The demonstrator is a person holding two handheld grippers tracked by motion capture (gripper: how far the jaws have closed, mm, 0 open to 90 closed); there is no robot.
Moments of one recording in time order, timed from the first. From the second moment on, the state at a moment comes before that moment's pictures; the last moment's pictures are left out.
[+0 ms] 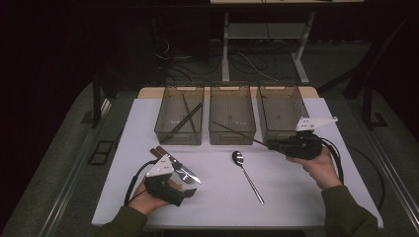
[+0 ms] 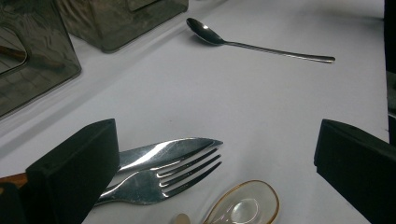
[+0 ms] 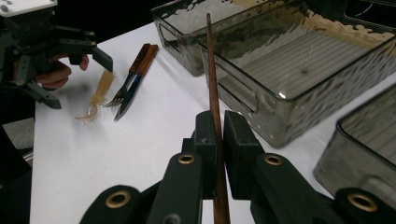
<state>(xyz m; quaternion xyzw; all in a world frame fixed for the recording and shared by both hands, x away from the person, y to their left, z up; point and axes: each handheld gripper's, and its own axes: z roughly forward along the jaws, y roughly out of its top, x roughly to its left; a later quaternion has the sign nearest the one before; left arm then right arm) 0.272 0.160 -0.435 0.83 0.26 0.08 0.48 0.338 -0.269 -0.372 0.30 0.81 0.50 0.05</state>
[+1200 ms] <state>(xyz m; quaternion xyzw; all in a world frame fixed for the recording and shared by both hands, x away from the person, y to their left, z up) 0.272 0.160 -0.435 0.83 0.25 0.08 0.48 0.392 -0.178 -0.352 0.33 0.81 0.47 0.09</state>
